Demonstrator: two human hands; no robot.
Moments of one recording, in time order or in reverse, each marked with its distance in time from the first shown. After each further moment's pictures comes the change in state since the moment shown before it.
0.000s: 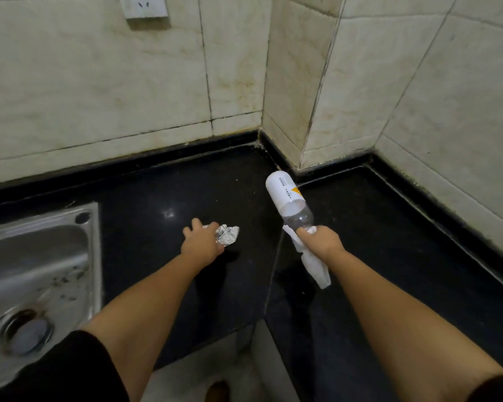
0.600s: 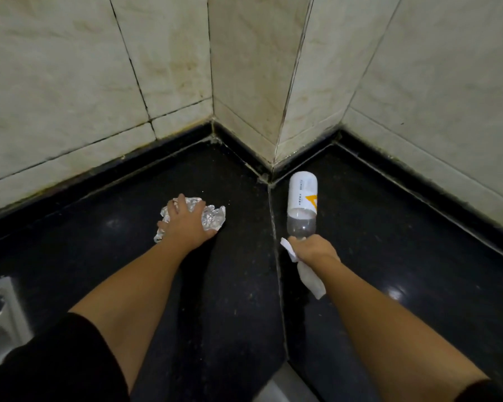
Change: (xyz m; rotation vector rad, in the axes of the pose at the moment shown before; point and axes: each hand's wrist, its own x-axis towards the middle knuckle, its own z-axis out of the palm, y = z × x) left_hand 0.163 0.021 -0.006 0.243 -0.125 0.242; right_hand 0.064 -0.010 0.034 -0.074 0.160 0.387
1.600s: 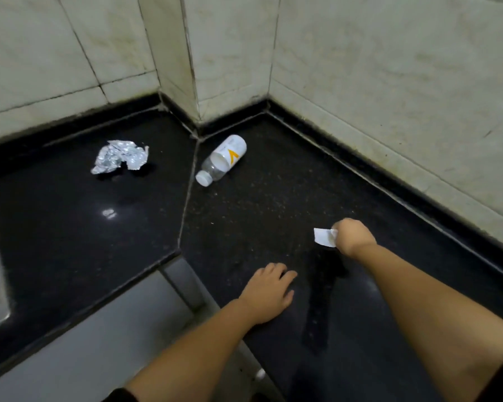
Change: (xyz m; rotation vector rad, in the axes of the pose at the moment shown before) left_hand -0.331 0.283 0.185 0.039 -0.068 0.716; right_hand -0.043 0.310 -0.159 -0.440 0.140 -0.305
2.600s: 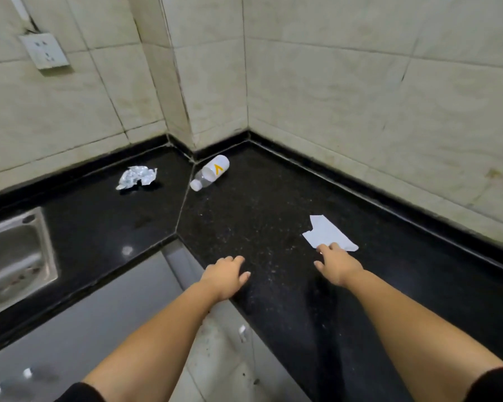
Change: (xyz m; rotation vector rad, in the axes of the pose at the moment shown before) left_hand -0.104 0.093 -0.036 0.029 -0.091 -0.423; right_hand -0.157 0.112 0.051 0.043 0.010 -0.175
